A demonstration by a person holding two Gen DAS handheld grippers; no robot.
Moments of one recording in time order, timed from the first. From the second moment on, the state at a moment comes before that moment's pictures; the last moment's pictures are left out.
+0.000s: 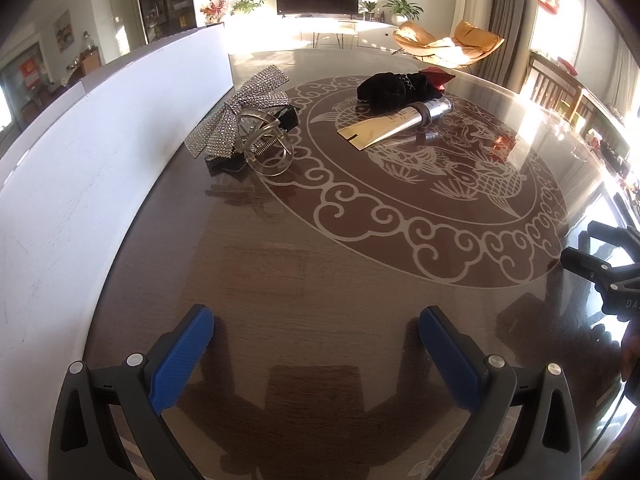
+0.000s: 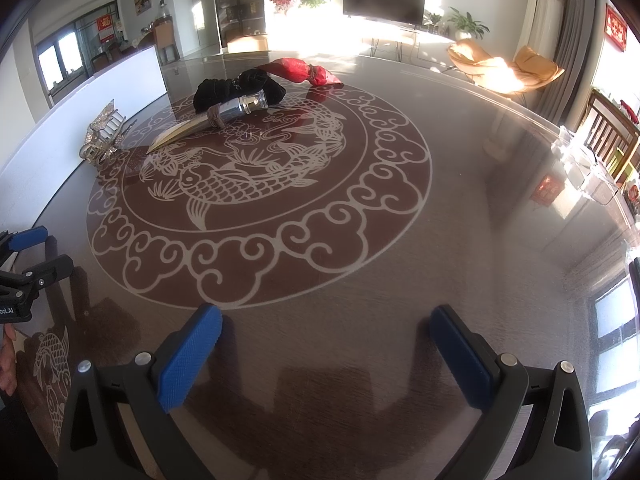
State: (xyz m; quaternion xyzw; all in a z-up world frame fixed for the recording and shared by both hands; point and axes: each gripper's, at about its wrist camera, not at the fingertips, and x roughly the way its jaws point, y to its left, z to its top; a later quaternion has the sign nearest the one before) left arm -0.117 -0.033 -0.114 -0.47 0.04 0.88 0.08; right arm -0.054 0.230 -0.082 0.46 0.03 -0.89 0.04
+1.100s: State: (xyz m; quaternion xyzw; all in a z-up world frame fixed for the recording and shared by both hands) left arm -0.118 -0.033 -0.114 -0.46 0.04 0.88 0.08; right arm -0.124 0.182 -0.070 0.46 0.02 -0.88 0.09
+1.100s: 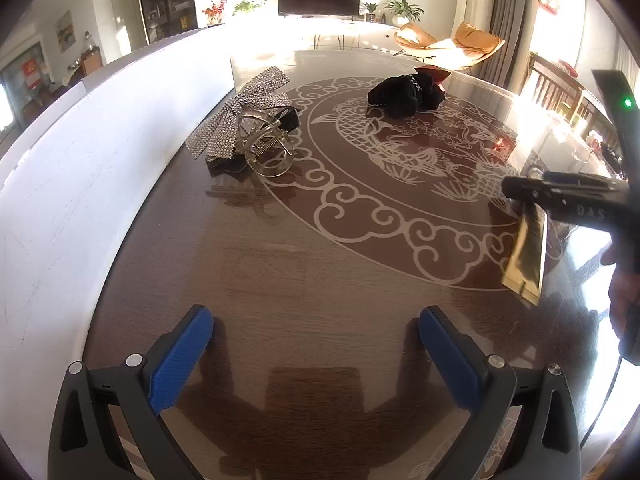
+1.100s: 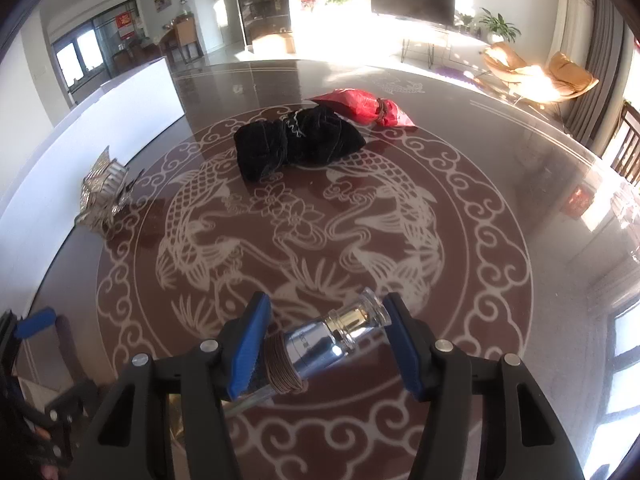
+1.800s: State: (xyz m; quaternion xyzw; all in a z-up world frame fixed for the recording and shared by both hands) left arm -0.119 -0.031 -0.095 -0.42 0.08 0.90 0.02; right arm -0.053 0.166 -0.083 0.46 0.04 -0.88 0.07
